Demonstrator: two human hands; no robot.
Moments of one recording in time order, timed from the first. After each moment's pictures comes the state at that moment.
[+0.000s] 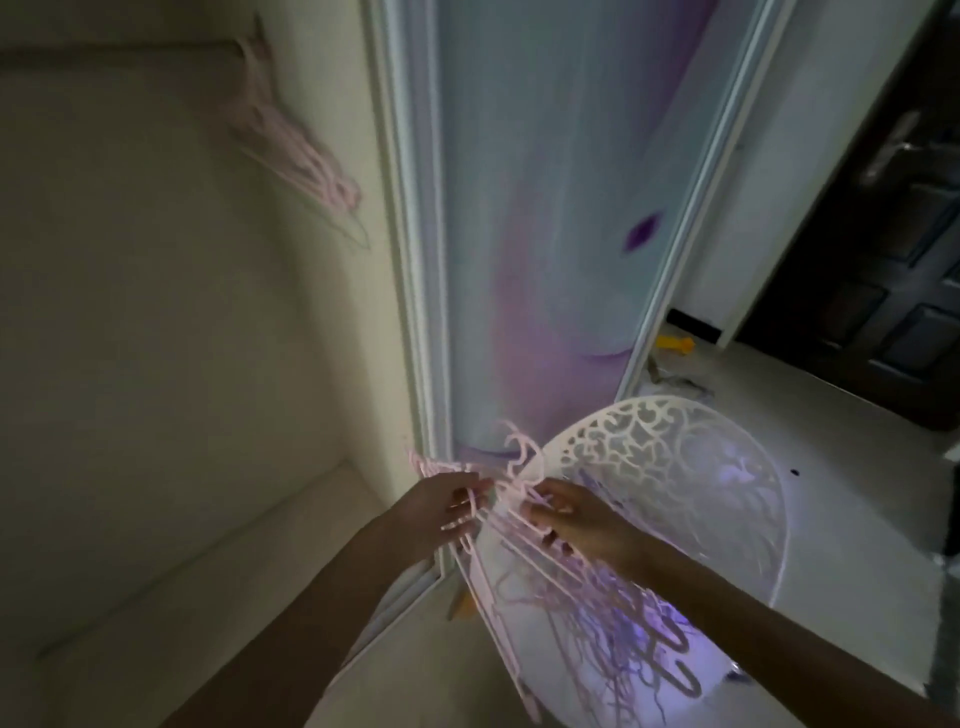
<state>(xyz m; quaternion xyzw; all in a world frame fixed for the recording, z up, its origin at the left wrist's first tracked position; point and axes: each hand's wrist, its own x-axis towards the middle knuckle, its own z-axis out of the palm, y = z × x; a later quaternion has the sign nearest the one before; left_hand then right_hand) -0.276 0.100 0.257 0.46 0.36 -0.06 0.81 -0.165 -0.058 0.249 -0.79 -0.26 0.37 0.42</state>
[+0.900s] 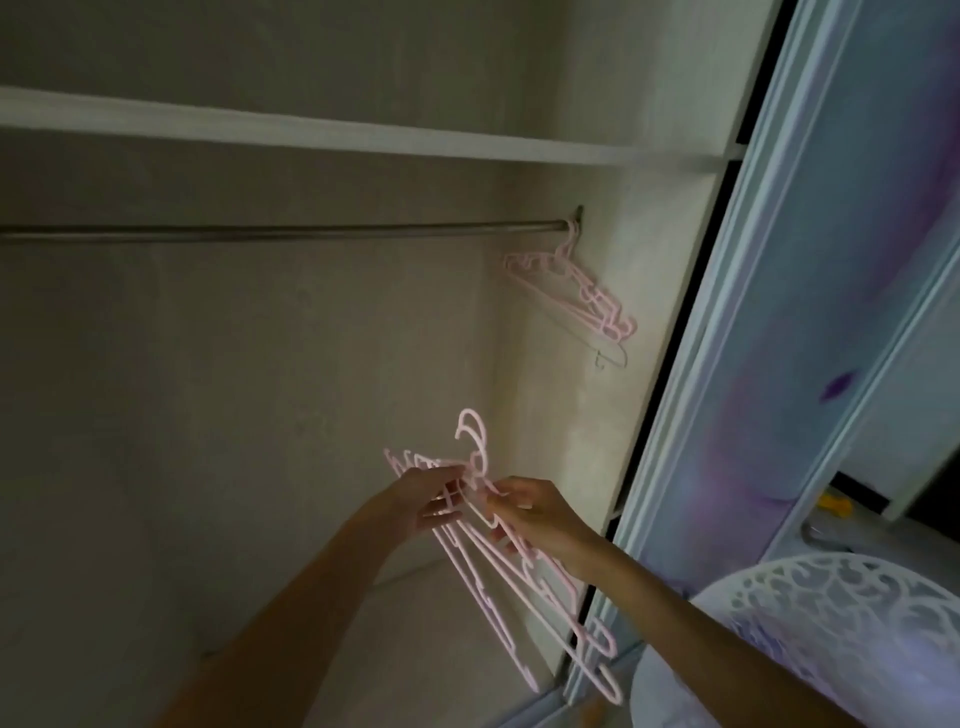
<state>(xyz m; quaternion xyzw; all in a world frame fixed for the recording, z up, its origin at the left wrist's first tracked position) -0.521 0.320 0.348 0.48 0.41 0.17 0.75 -0.414 0.194 0.359 -0.69 -0.41 0.38 0.46</state>
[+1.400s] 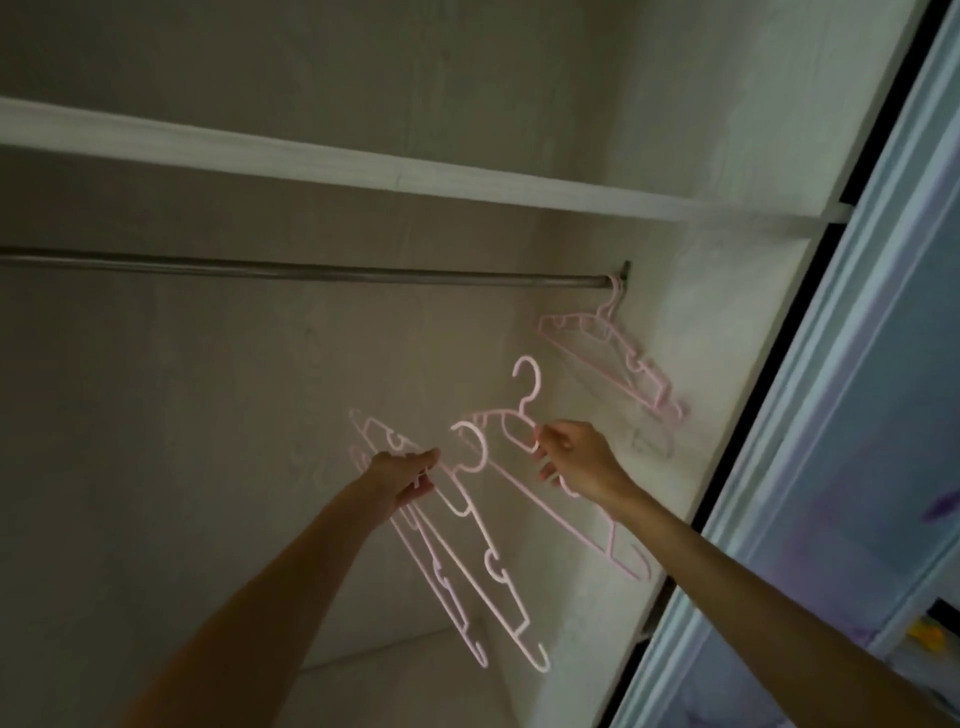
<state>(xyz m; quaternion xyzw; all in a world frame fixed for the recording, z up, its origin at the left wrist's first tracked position) -0.447 0.445 0.369 0.42 0.45 0.35 0.70 -0.273 0.324 0.422 -0.76 -0.48 0.18 0.41</state>
